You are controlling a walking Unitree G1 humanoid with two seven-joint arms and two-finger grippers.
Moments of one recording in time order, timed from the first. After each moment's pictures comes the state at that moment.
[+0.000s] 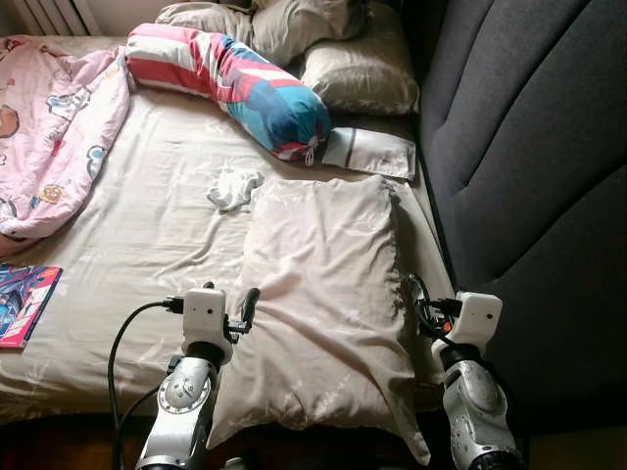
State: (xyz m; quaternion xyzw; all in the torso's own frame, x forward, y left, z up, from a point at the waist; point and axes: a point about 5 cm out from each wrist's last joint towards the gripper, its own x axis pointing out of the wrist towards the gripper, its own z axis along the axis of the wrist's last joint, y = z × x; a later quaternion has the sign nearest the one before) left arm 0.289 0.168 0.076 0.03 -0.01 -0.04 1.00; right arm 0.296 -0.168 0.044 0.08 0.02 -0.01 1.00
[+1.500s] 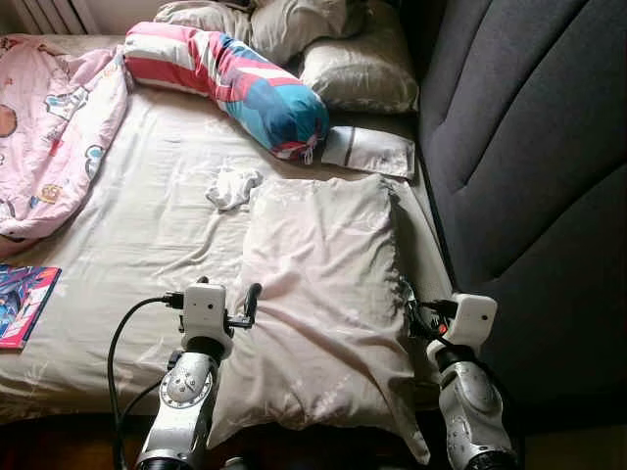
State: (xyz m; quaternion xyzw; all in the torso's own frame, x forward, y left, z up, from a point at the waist) left arm 0.292 0.168 0.078 0.03 -0.02 -0.03 1.00; right arm 0.297 -0.163 0.042 0.08 0.03 0.00 1.00
